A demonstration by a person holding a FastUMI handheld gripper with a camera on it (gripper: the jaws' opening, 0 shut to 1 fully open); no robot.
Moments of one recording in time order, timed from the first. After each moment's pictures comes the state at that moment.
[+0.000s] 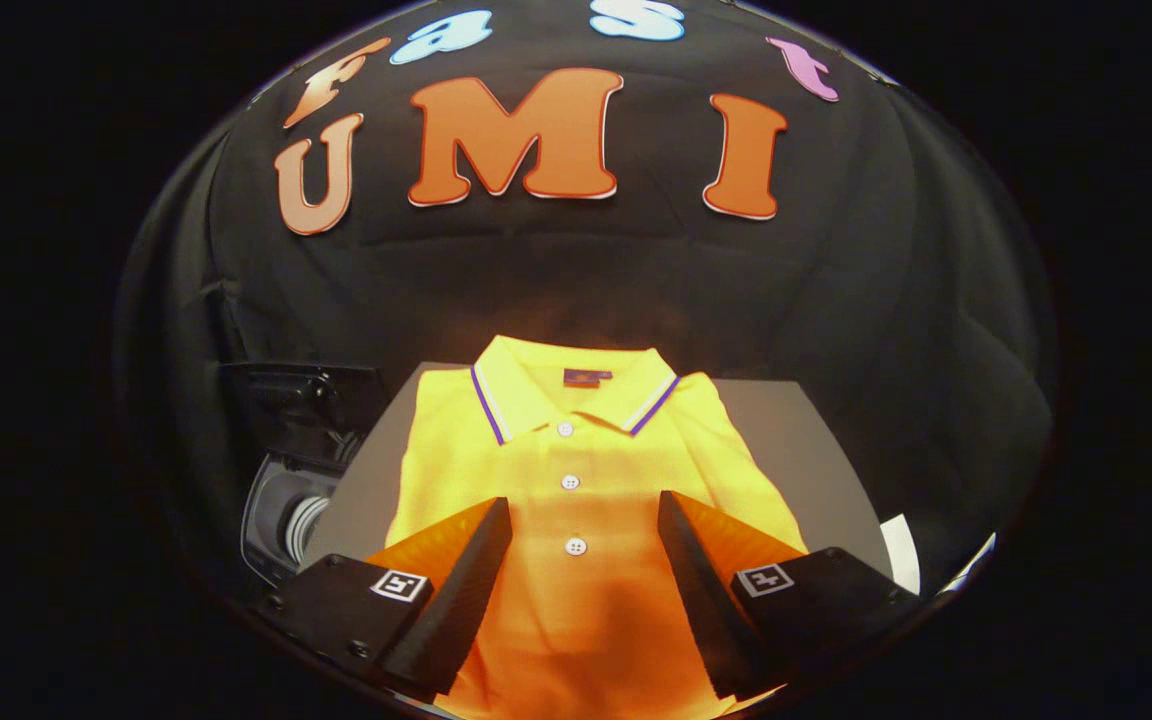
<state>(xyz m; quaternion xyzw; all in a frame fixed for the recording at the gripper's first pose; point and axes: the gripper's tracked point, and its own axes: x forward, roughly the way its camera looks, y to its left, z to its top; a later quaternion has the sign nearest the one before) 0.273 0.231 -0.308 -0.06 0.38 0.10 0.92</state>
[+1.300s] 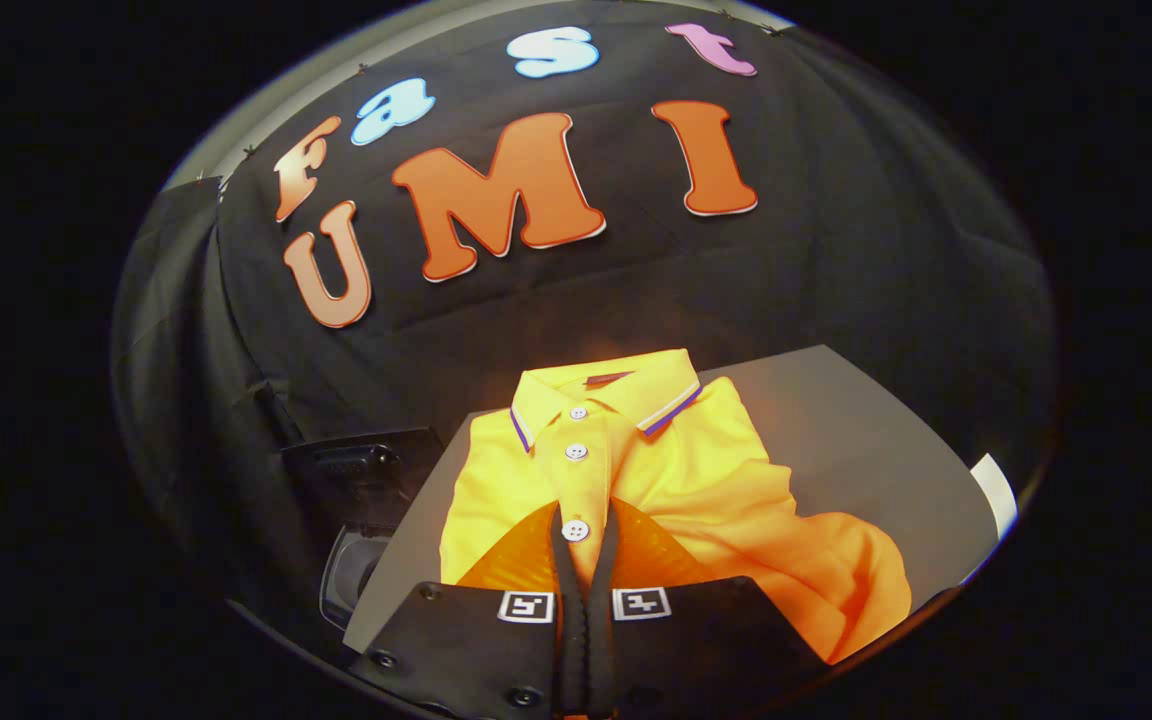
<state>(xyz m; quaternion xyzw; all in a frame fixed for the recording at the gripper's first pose) 0.258 0.253 -0.282 0.07 0.27 0.15 0.95</state>
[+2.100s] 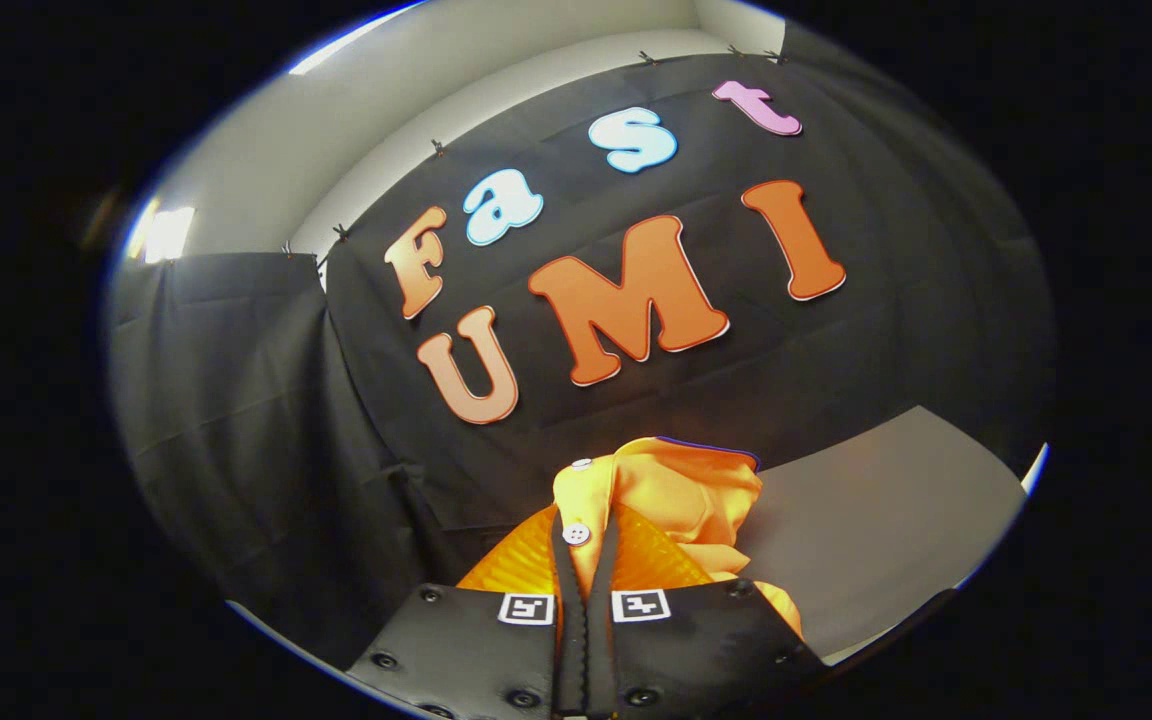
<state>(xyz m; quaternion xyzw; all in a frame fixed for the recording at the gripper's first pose) 0.159 0.360 -0.125 0.18 0.15 0.26 0.94</state>
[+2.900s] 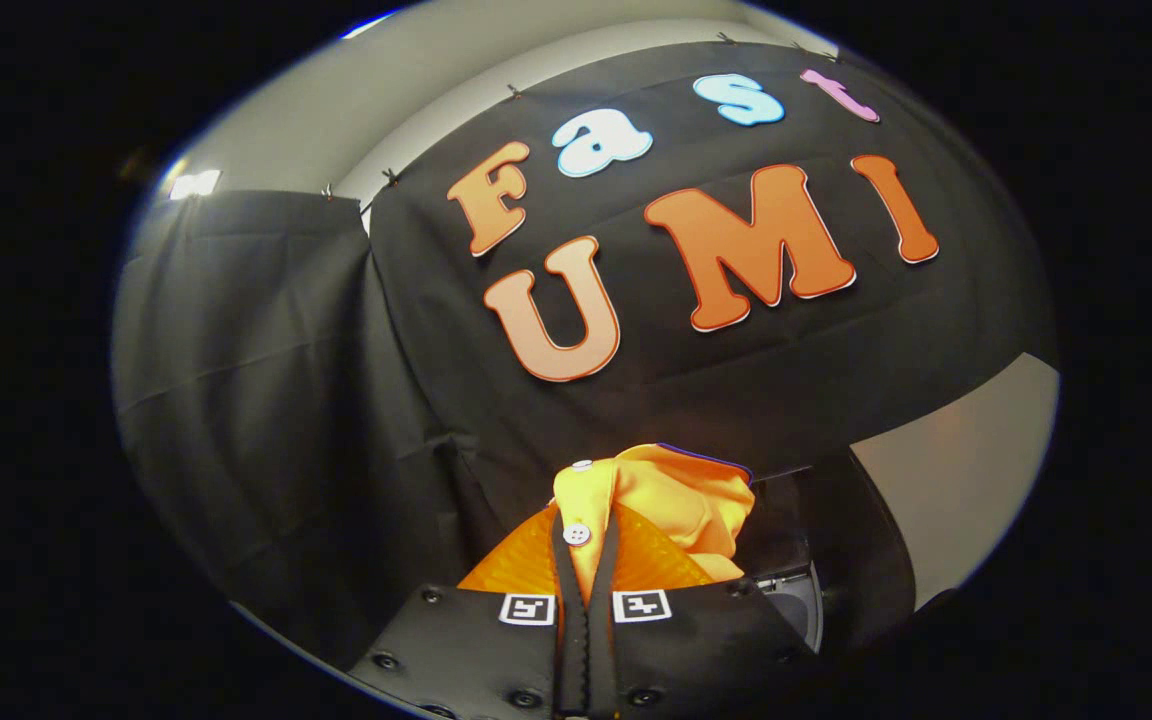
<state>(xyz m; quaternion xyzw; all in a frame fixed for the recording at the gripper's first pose) 0.139 0.638 -0.198 0.13 0.17 0.29 0.93</state>
